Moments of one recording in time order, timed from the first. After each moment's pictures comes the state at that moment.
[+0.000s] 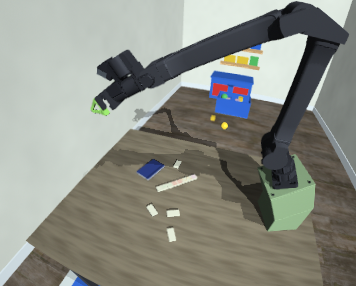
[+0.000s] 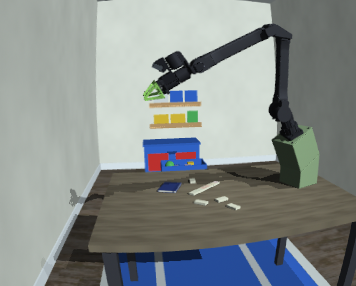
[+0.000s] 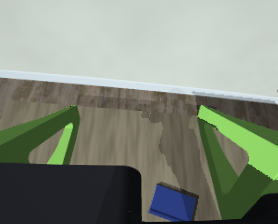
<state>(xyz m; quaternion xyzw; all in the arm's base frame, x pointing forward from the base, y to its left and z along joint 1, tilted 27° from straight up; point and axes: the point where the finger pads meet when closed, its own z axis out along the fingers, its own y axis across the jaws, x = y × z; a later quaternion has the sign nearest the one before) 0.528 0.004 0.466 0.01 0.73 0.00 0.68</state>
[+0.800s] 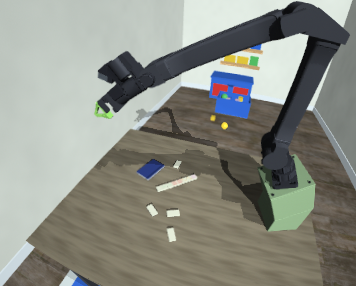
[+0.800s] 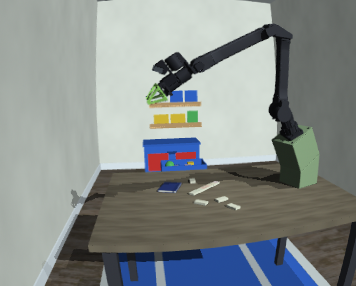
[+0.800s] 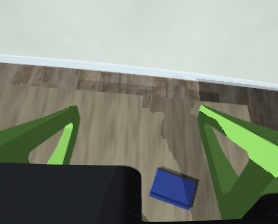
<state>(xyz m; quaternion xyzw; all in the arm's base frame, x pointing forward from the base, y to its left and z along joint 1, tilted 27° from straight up) 0.524 0.006 0.448 0.00 0.76 0.00 0.65</state>
